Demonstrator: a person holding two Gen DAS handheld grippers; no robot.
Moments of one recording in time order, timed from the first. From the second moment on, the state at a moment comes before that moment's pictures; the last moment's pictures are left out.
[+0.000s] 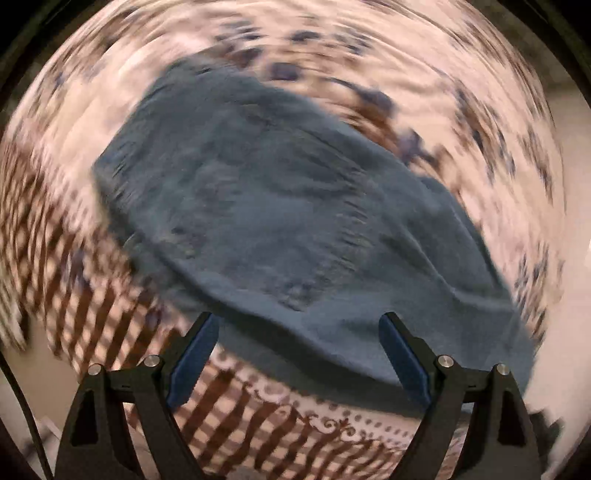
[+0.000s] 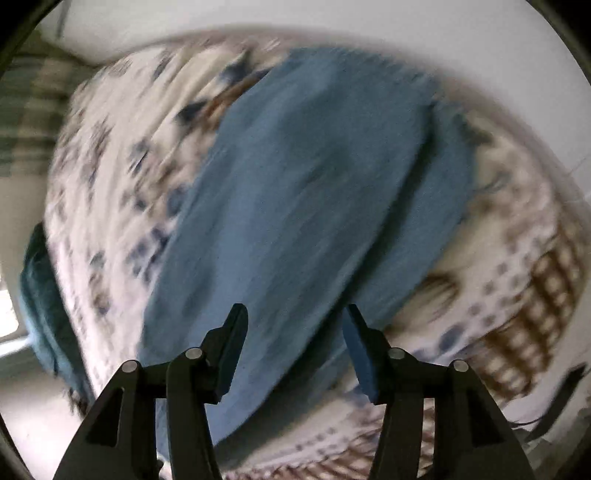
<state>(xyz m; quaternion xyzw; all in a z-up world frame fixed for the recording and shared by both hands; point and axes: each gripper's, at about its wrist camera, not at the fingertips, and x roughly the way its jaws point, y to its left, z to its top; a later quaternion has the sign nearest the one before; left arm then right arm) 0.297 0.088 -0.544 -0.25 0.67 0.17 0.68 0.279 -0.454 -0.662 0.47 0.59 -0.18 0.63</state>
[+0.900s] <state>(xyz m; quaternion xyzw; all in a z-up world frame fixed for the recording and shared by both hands) 0.273 0.250 -0.563 -0.30 0.60 0.25 0.70 0.278 -0.236 -0.647 0.44 0.61 -0.10 0.65</state>
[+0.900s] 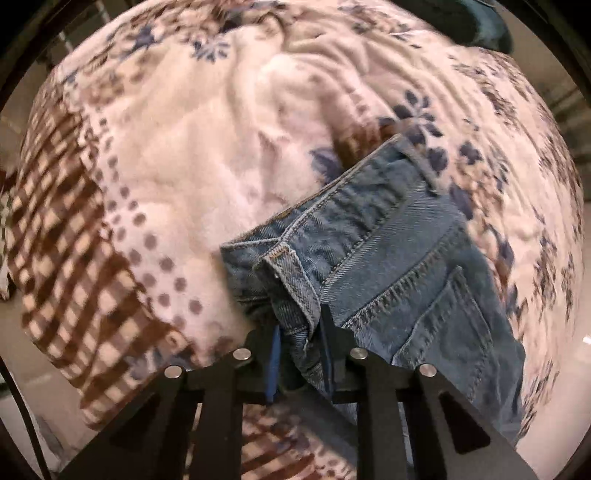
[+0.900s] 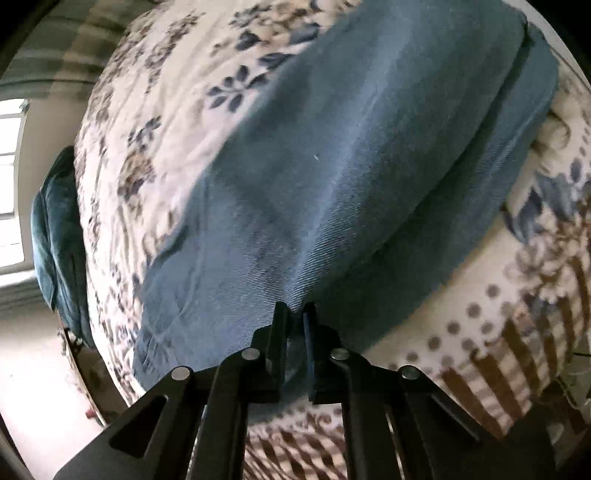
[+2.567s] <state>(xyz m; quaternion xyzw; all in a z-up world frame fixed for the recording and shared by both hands) 0.346 -0.053 -0.586 -0.01 0.67 0.10 0.74 0.185 -0.577 -0.664 0.47 0.49 -0.28 0.68</state>
